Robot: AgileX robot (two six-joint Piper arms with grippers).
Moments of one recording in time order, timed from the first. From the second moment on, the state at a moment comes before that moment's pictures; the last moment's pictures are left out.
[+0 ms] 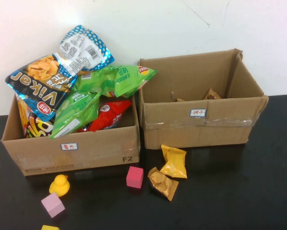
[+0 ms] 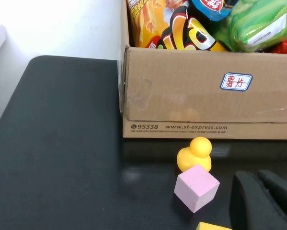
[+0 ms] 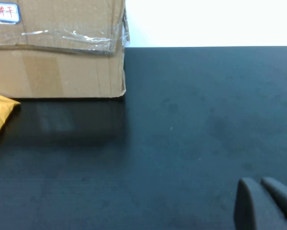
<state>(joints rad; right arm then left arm) 0.03 -0.01 0.02 -0.09 0.42 0.06 -0.01 -0.01 0.02 0.01 0.37 -0.17</state>
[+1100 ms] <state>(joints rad) 0.03 -0.01 0.03 -0.10 0.09 0.06 -0.01 -0.01 0.03 0.02 0.02 -0.17</state>
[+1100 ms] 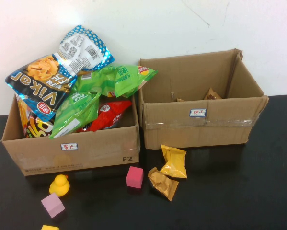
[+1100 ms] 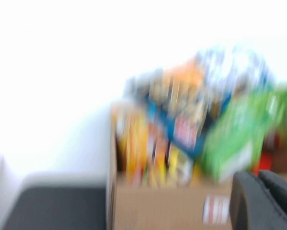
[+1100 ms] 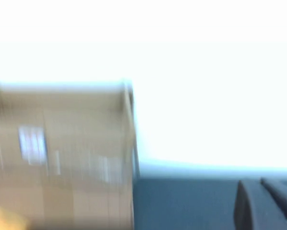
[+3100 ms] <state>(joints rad) 0.19 0.88 -0.49 0.18 0.40 -0.35 -0.01 0.69 -0.48 -0.12 0.60 -0.01</state>
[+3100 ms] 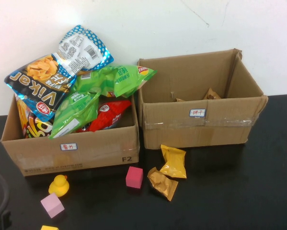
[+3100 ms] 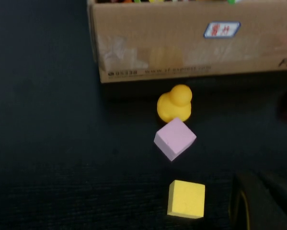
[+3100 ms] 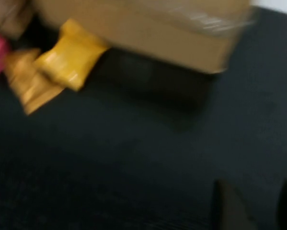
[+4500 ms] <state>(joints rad) 0.63 2.07 -1.07 0.90 -0.13 -0.37 -0.01 0.70 -0.48 -0.21 0.59 0.05</state>
